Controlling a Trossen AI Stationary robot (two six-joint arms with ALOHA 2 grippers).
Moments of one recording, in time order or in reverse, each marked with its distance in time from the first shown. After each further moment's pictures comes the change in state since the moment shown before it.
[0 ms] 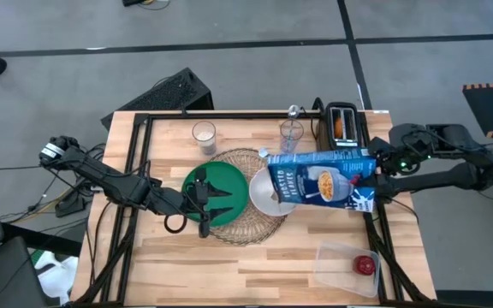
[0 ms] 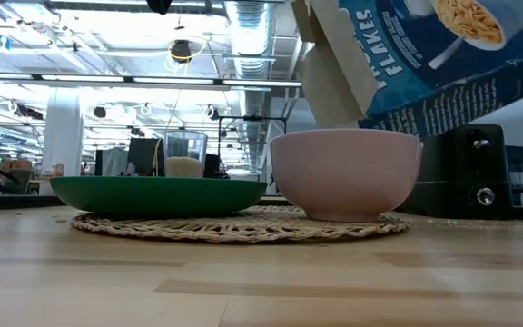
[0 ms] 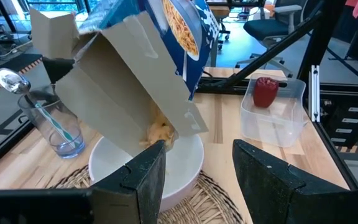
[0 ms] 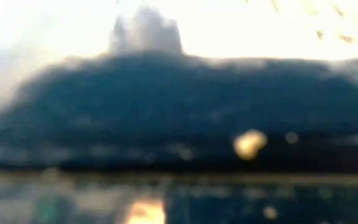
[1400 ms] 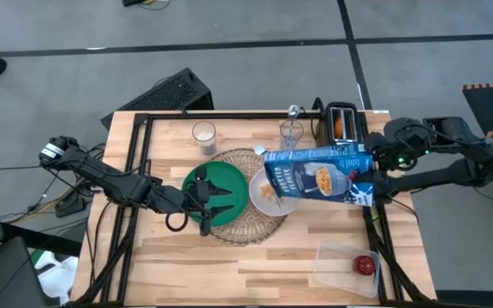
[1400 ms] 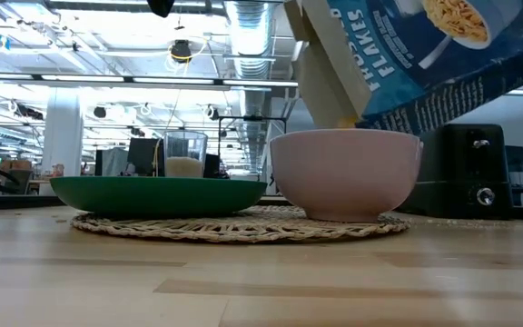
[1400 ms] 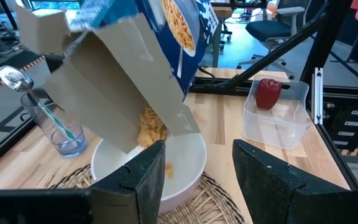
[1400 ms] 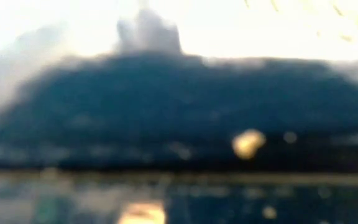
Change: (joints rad) left arm 0.017 0.000 0.000 0.001 0.009 -0.009; right arm 0.000 0.125 0.139 -0.073 0.050 -0.052
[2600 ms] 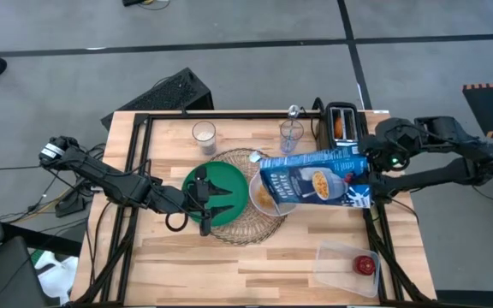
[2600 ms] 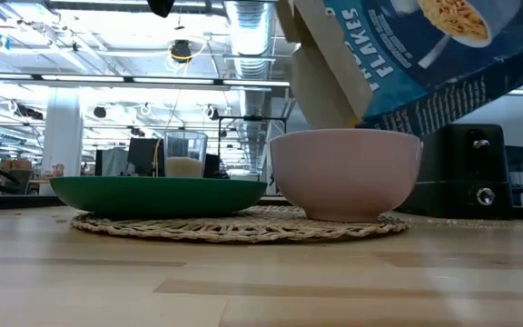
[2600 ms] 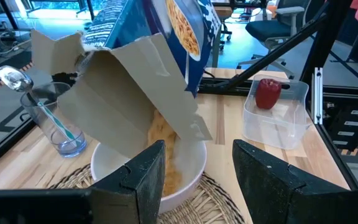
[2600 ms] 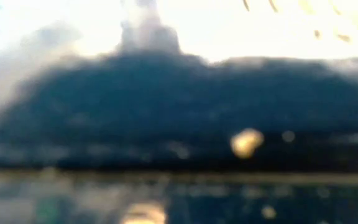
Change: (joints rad) left arm 0.000 0.000 0.000 0.000 0.001 0.000; right arm 0.000 0.051 0.000 0.012 -0.048 -0.026
